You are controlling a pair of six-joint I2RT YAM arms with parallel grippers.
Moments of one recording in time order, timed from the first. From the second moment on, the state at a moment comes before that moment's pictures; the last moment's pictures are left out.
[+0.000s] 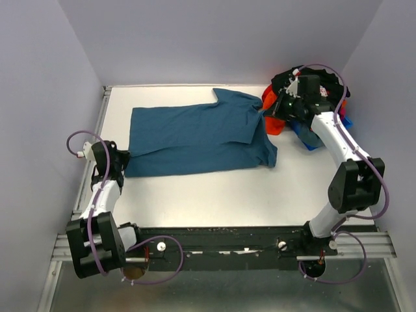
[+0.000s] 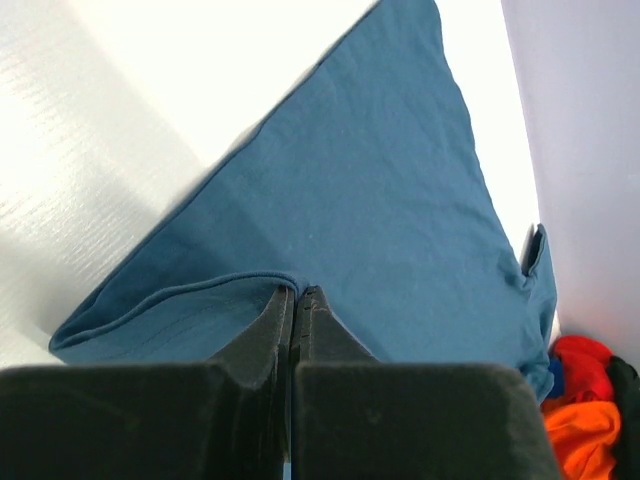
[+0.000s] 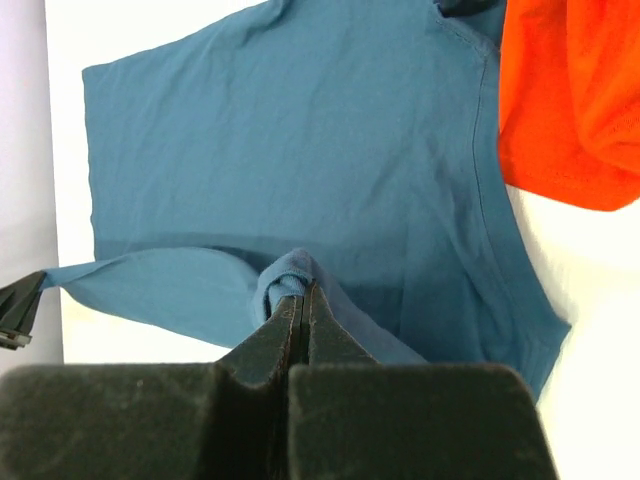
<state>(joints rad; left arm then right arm) 0.26 1.12 0.49 0.10 0.02 -0.98 0.12 1.64 1.43 -0.46 -0.39 0.45</state>
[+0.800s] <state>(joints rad) 0.26 1.34 0.53 0.26 0.01 -1.02 0.13 1.88 1.64 -0.52 -0.34 0.41</state>
